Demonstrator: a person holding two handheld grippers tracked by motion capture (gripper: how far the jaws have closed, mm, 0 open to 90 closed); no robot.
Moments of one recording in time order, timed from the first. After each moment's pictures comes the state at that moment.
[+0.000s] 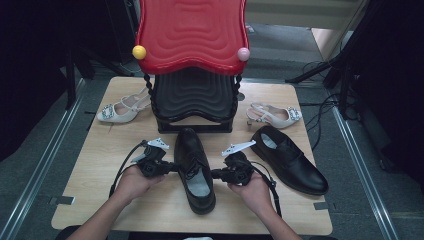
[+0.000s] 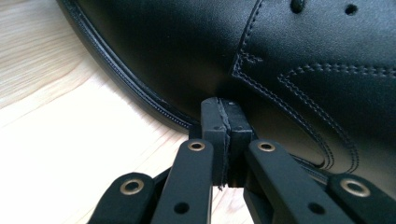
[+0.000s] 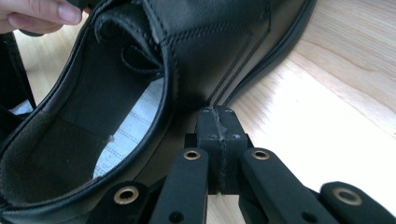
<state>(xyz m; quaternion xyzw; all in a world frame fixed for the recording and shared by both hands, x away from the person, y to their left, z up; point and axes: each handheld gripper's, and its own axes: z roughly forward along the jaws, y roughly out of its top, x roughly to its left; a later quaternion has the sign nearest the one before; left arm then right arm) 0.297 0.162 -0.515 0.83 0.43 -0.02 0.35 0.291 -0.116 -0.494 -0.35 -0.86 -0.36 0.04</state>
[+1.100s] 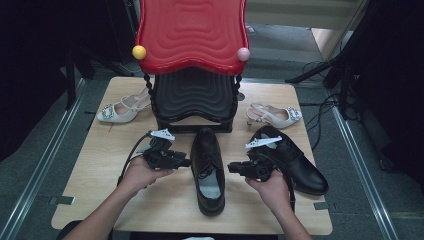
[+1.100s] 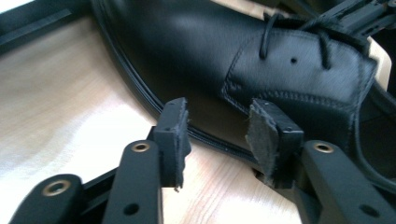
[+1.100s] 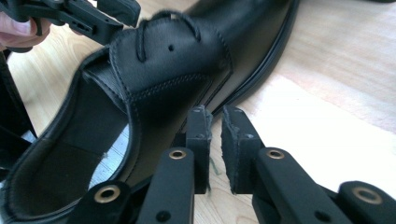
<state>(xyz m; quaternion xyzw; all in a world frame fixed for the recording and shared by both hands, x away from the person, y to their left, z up) 0.312 0.156 -0.484 0.83 0.39 -0.04 0.41 0.298 -0.167 -0.477 -0.41 -0.82 -0.39 0.03</state>
